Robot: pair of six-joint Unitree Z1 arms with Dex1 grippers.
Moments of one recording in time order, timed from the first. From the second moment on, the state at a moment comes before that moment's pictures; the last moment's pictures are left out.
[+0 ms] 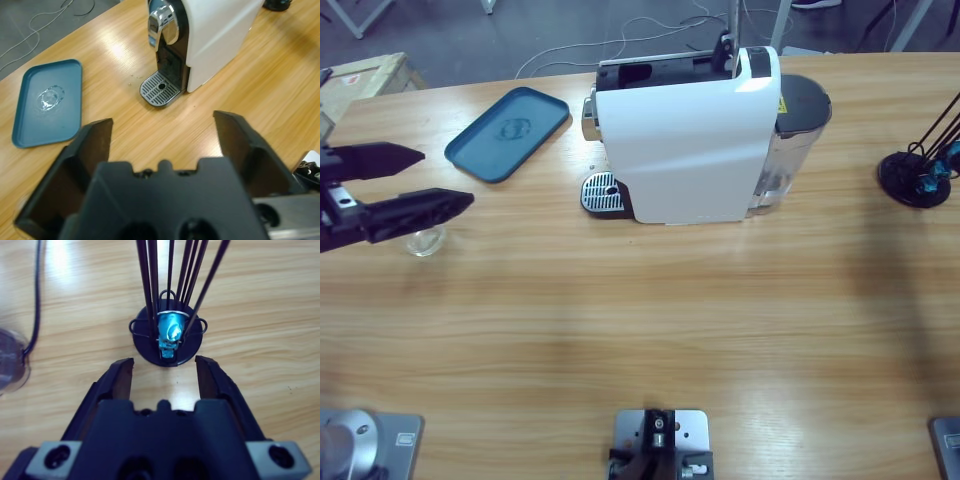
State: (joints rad) arm 0 -0.94 1.08 -0.74 0.22 0.15 -0.04; arm 1 0.24 1.38 -0.58 0.04 -0.29 0.29
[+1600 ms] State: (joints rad) arm 0 -0.94 1.09 -0.71 0.17 0.08 -0.12; arm 1 0.15 1.53 -0.51 -0.21 -0.25 0.26
